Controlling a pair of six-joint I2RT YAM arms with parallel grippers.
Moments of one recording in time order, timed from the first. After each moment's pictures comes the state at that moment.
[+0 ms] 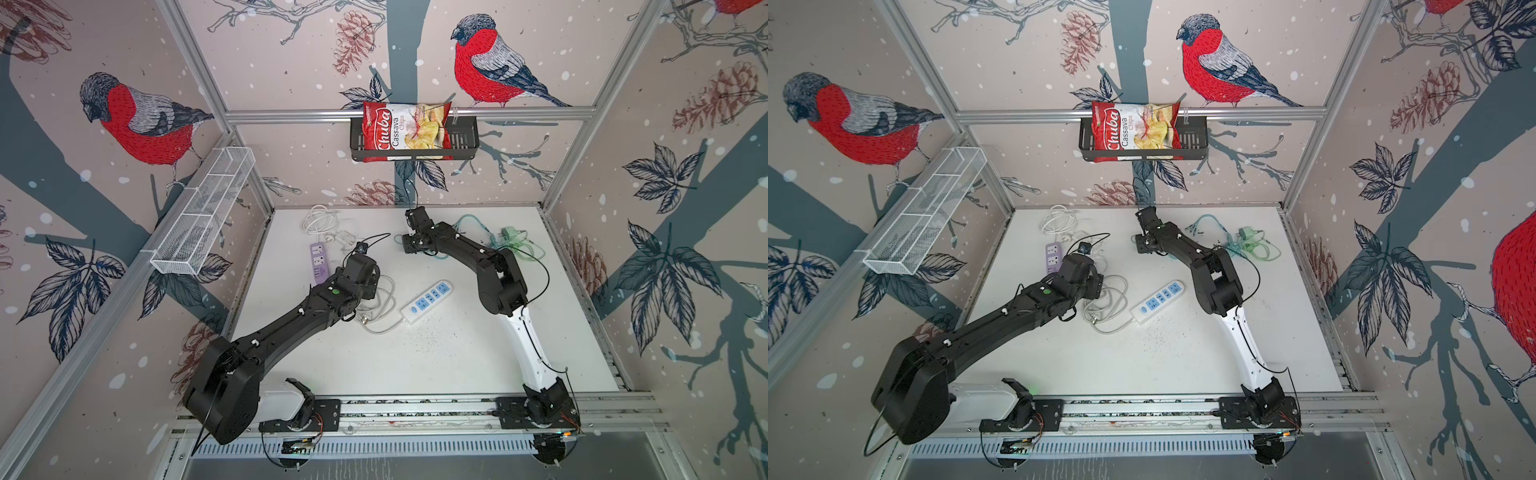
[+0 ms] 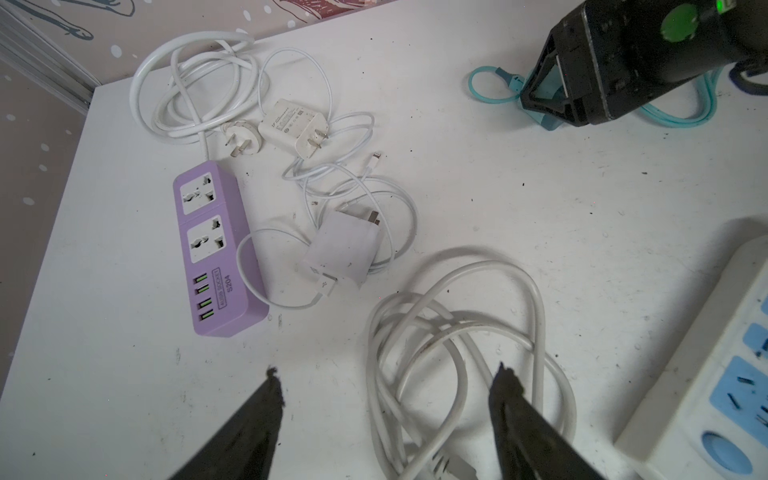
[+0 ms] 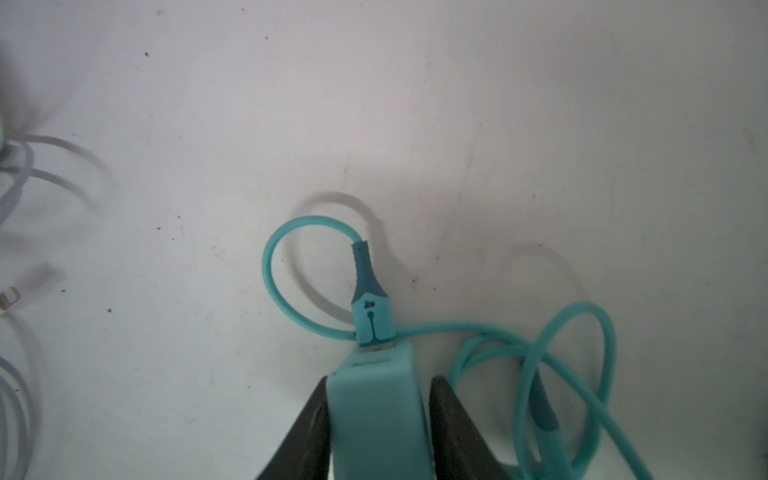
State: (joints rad) left arm -0.59 1.31 0.84 -0.34 -0.39 -0.21; right arm 0.61 2.47 2.06 -0.55 0.06 0.20
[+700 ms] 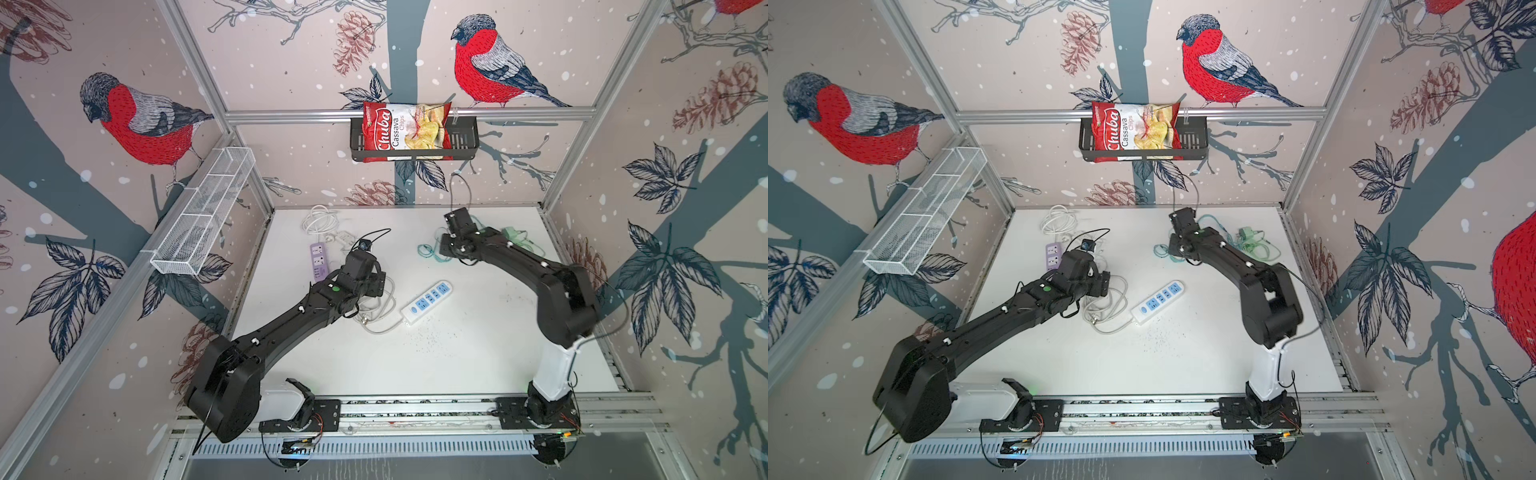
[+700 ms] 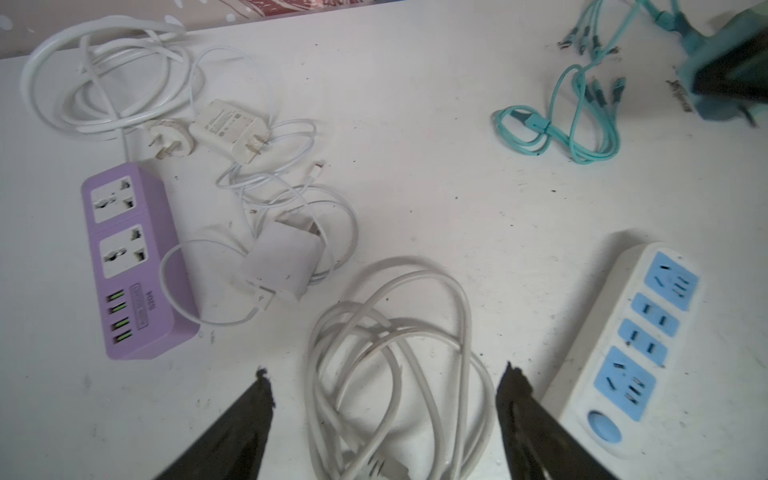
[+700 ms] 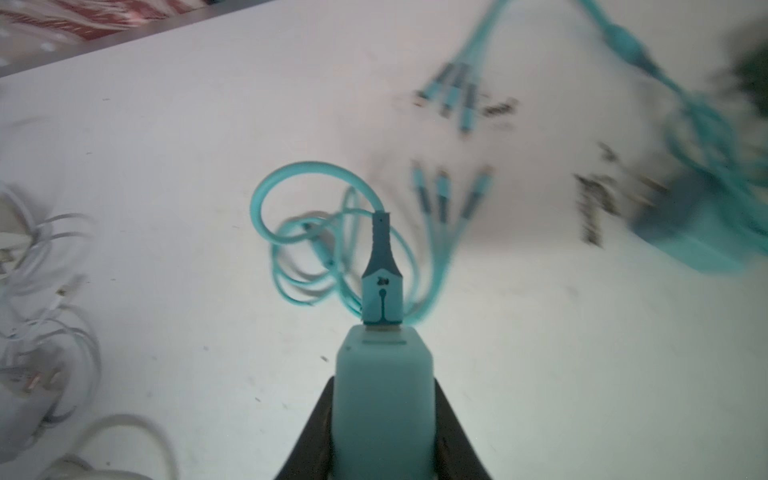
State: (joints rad) left arm -0.59 1.33 0.89 -0.32 -0.23 -0.26; right arm 0.49 1.79 1.36 -0.53 0.18 0.54
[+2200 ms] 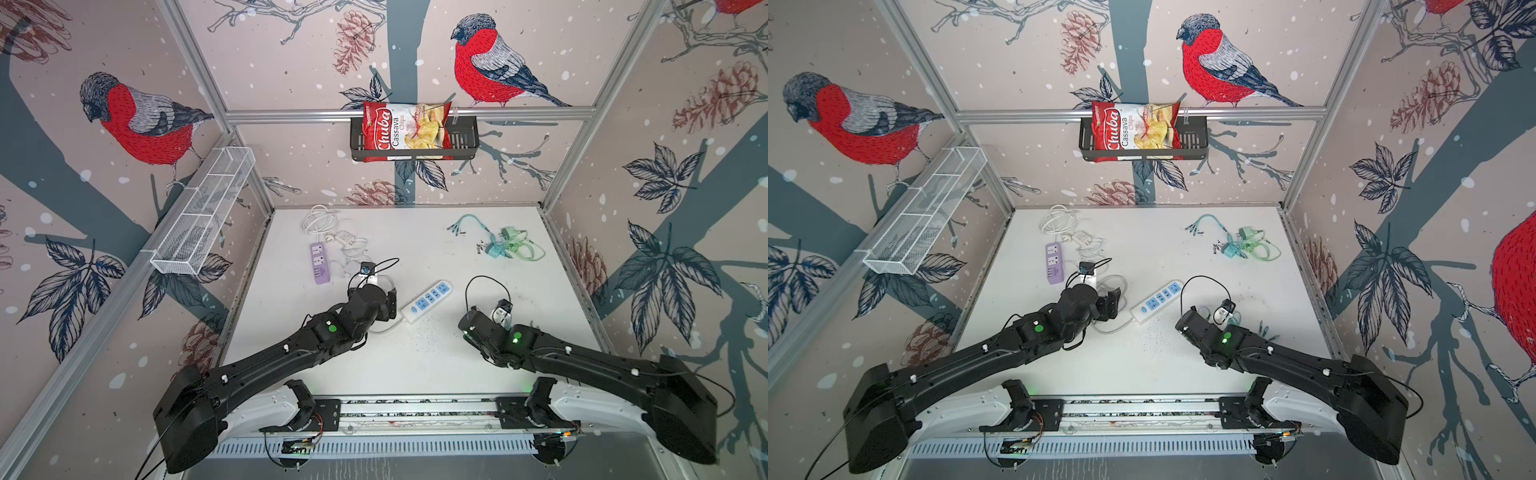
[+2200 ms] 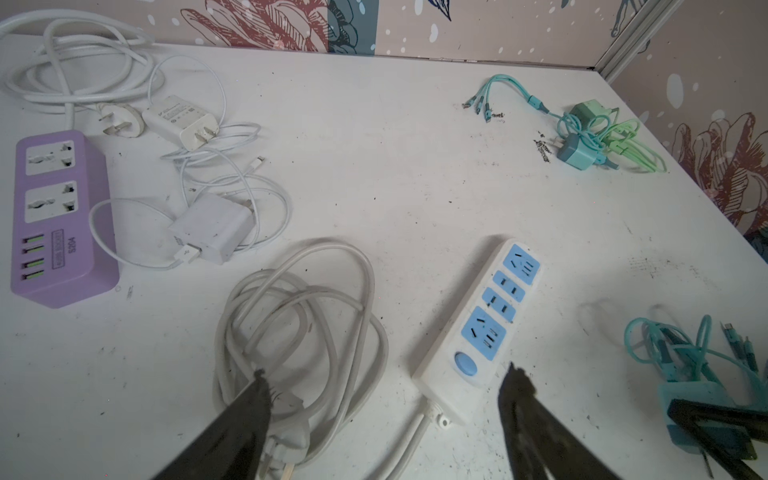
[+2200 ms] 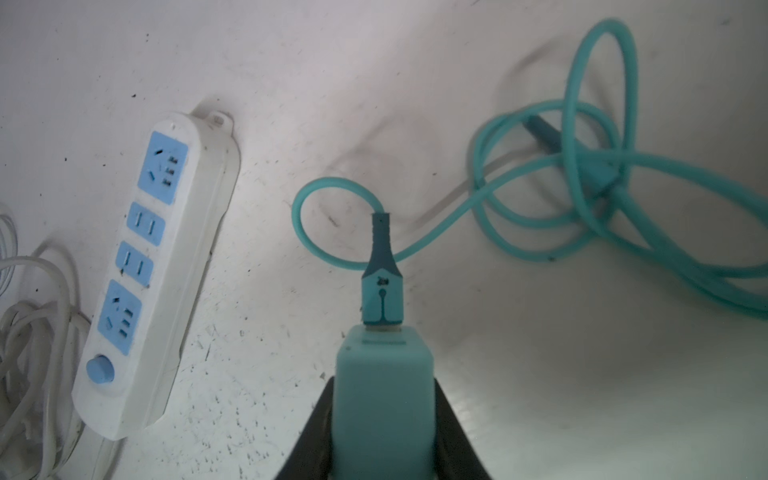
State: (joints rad) left arm -0.89 1.08 0.68 -0.22 -0.43 -0.53; right arm 0.99 1.11 0.51 -0.55 0.44 1.42
